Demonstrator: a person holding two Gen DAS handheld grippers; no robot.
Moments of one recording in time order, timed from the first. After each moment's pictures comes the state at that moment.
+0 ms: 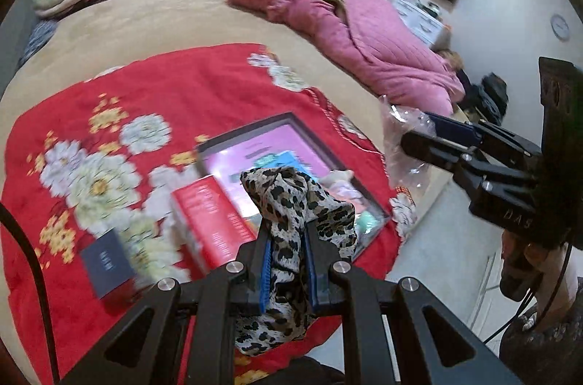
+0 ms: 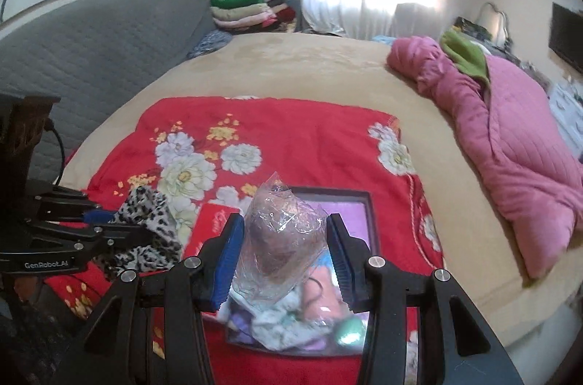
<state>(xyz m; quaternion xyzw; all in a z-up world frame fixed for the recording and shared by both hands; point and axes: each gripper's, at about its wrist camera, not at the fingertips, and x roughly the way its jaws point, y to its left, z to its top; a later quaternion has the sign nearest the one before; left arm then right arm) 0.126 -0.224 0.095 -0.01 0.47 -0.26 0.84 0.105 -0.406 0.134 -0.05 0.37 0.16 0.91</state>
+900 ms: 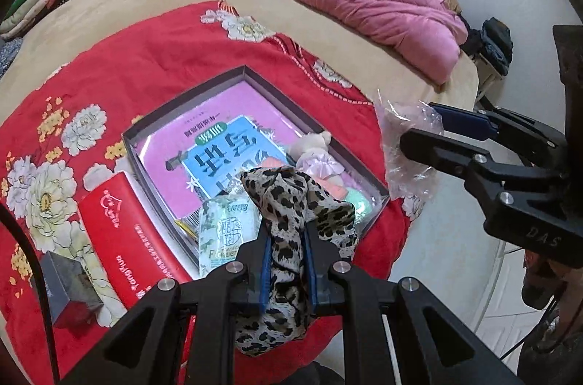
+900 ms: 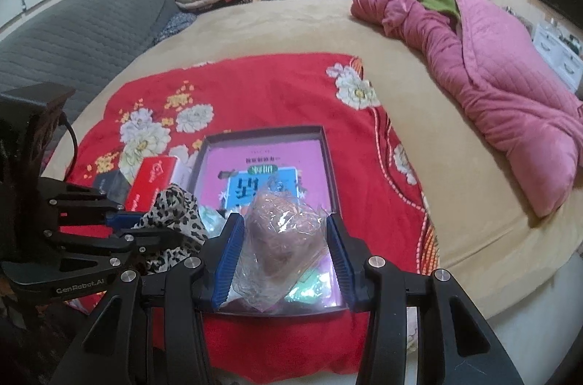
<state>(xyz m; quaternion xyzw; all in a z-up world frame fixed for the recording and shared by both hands) 0.148 -0.332 0.018 0.06 0.53 -0.27 0.80 0.119 -0.487 0.054 0.00 0.44 0.12 0.89</state>
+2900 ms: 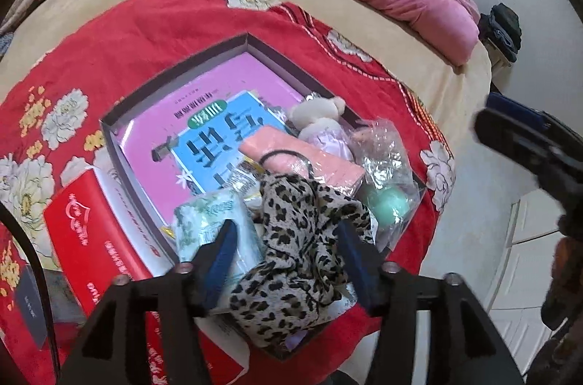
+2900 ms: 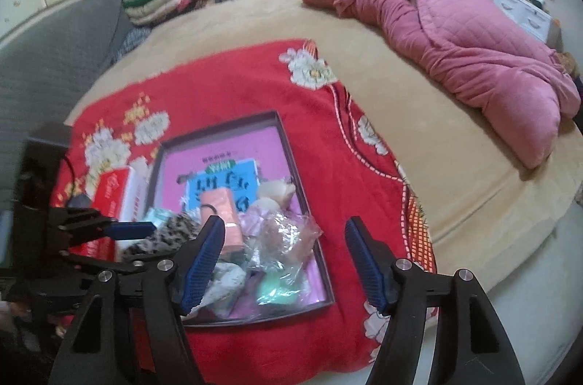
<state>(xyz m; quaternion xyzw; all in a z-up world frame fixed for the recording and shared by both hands) 0.175 -0.342 -0.029 0.08 0.55 -0.26 0.79 0.115 -0.514 0.038 0.05 0.43 0.05 0.90</state>
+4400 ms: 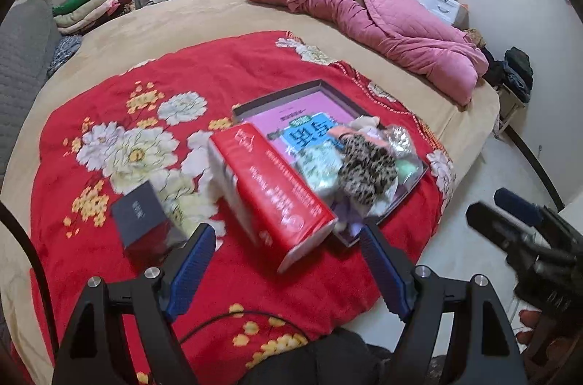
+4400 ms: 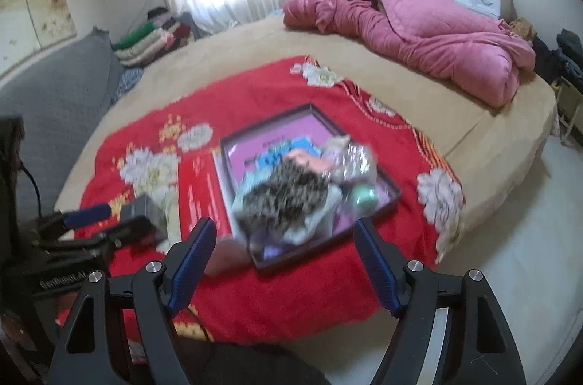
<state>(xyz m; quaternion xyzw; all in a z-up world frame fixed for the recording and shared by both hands) 0.052 -0.191 0.051 0.05 0.46 -0.19 0.86 -0.029 -0.382 0.063 0.11 0.40 -0.02 0.91</state>
